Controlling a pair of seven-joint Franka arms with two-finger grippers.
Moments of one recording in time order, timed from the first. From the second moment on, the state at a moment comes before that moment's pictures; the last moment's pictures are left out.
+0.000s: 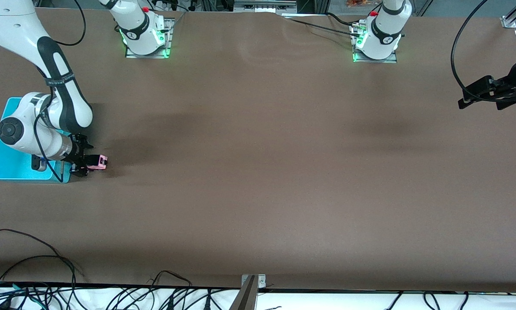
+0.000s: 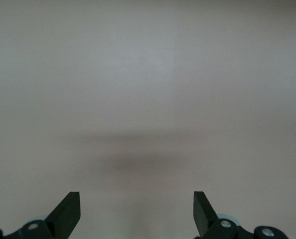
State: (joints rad) left arm -0.02 0.07 0.05 -1.44 -0.07 1.45 0.00; right arm -0.12 0.48 -0.07 -2.03 -0.02 2.43 1.26
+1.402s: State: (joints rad) left arm 0.03 0.06 0.04 -1.43 -0.12 1.44 -0.11; right arm -0.11 0.39 -0.16 -1.71 -0.02 1.89 1.35
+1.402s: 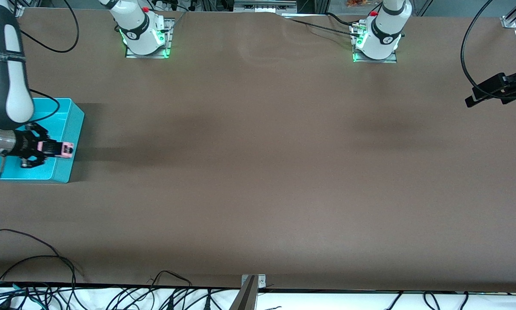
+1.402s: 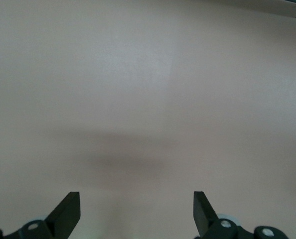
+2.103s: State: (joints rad) left arm 0.03 0.06 0.04 -1.43 -0.12 1.44 -0.11; right arm -0.34 0.48 -0.26 -1.73 0.08 1.92 0.94
